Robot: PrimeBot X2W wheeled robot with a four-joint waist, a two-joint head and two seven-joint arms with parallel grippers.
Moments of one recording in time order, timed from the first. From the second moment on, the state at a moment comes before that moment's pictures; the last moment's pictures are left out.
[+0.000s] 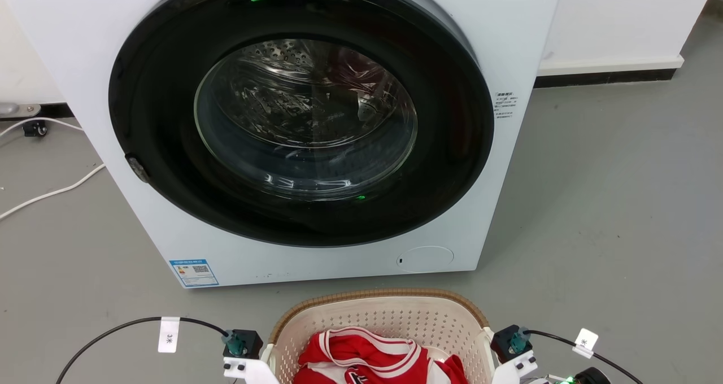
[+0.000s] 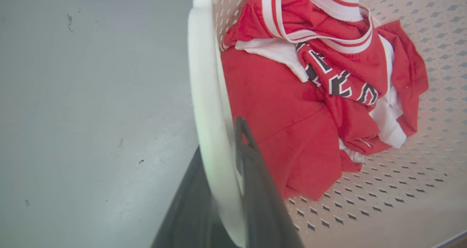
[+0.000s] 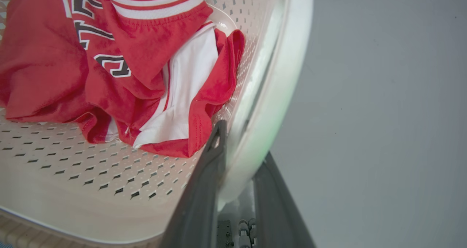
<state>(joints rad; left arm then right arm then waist) -0.49 0.18 -1.12 1.21 -1.13 -0.12 0.08 -0.50 -0.09 1.12 1.28 0.81 0.13 0.09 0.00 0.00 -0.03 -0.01</state>
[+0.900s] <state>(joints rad) -0.49 0.19 -1.17 1.21 -1.18 -0.12 0.07 -0.51 -0.09 1.17 1.29 0.85 0.13 0.08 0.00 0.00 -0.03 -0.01</state>
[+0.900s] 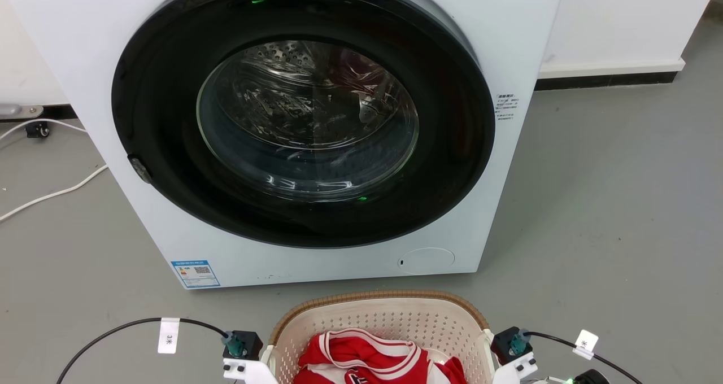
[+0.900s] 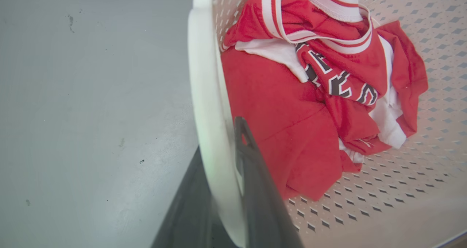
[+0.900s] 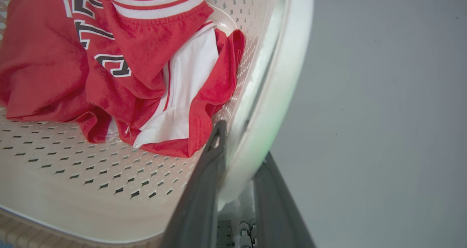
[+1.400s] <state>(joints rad) -0.49 0.19 -1.19 1.21 -1.20 -0.12 0.07 -0.51 -0.09 1.18 1.29 0.87 0.13 0.08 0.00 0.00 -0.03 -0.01</state>
